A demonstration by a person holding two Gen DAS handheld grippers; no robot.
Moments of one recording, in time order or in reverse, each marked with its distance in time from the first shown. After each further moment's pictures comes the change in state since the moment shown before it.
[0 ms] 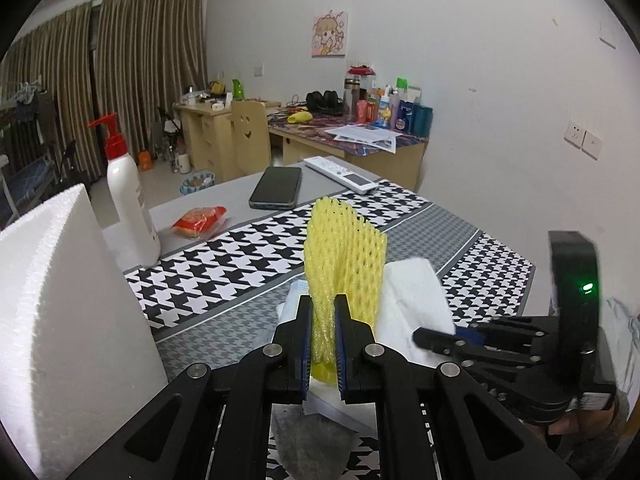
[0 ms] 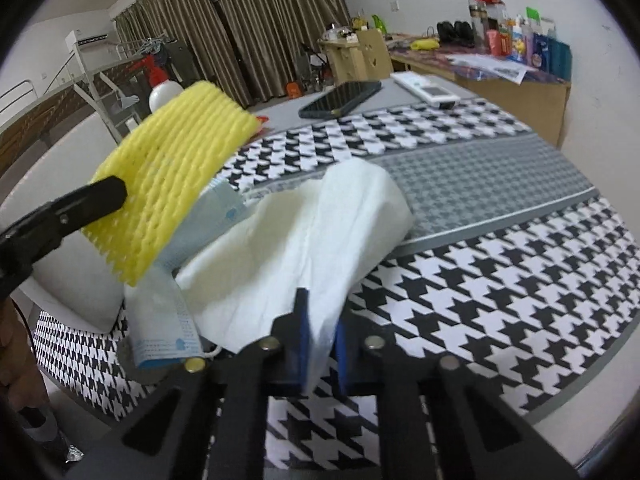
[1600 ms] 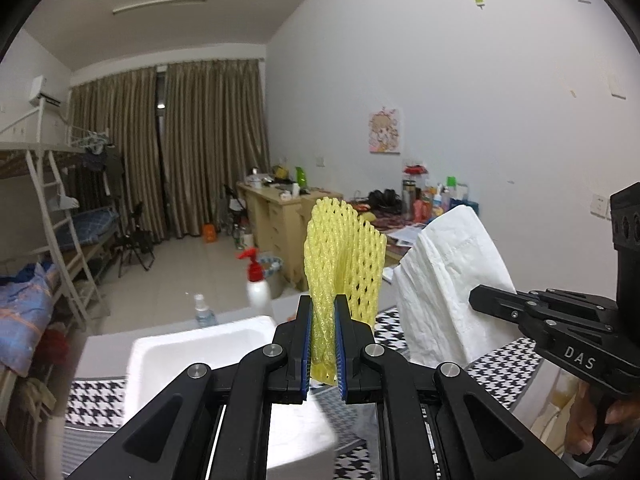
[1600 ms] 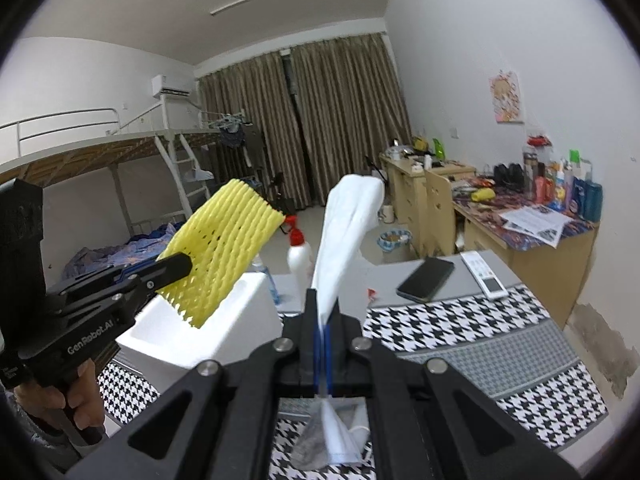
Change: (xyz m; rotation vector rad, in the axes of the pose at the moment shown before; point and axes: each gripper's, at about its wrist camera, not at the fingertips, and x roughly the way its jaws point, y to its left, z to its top) left arm -0.145 0.047 0.041 -0.031 -0.315 0.222; right arm -0.125 0.105 0.079 -0.201 -0.399 0.152
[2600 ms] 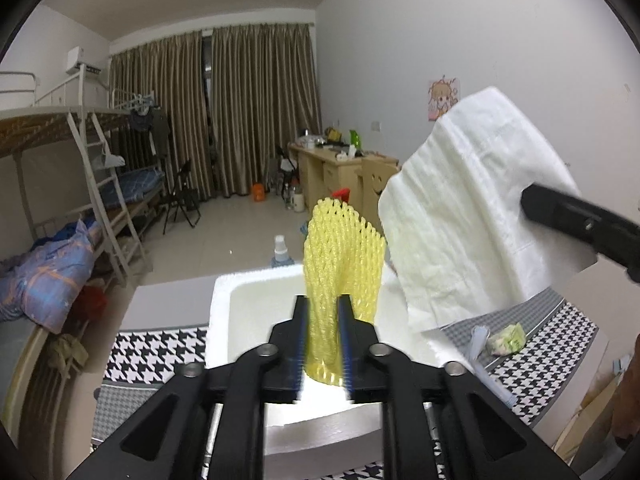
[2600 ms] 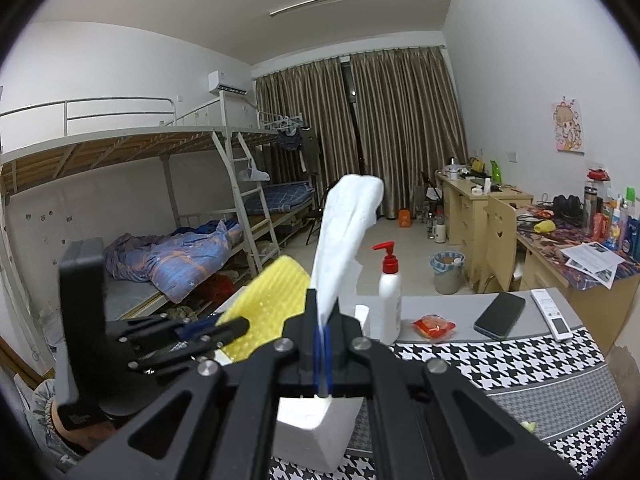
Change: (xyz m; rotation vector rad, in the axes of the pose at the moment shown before) left arm 0.018 0.058 -0.039 -0.065 0.146 0.163; right arm 0.034 0.073 0.013 -0.093 -0.026 0.160
